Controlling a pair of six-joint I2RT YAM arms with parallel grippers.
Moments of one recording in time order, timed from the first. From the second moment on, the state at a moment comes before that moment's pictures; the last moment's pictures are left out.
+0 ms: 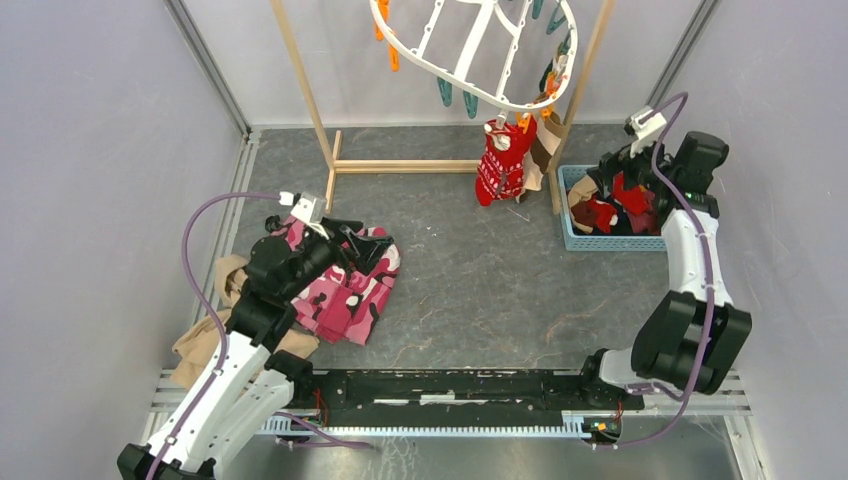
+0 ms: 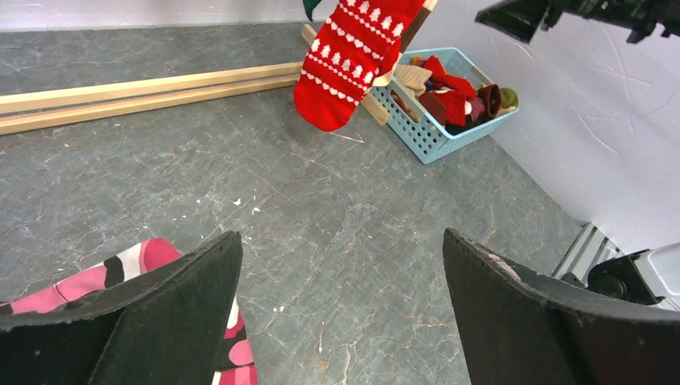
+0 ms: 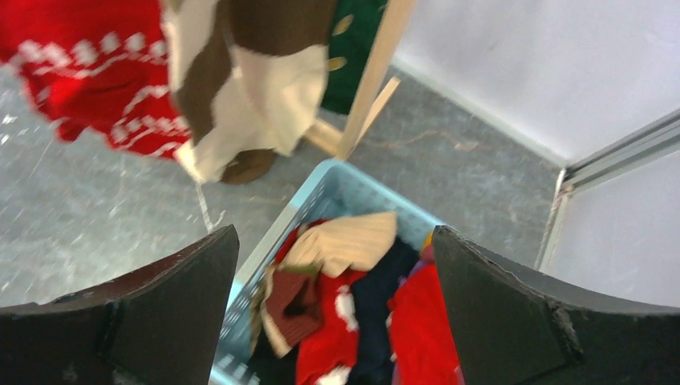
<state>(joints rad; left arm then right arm) -0.39 0.62 0.58 0.02 0.33 -0.37 -0.34 1.40 1.15 -0.15 -0.76 -0.50</state>
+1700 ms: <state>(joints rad) -0.23 0.74 0.61 -0.07 0.43 -0.32 -0.35 1.84 1.20 -0.01 -0.55 0.00</state>
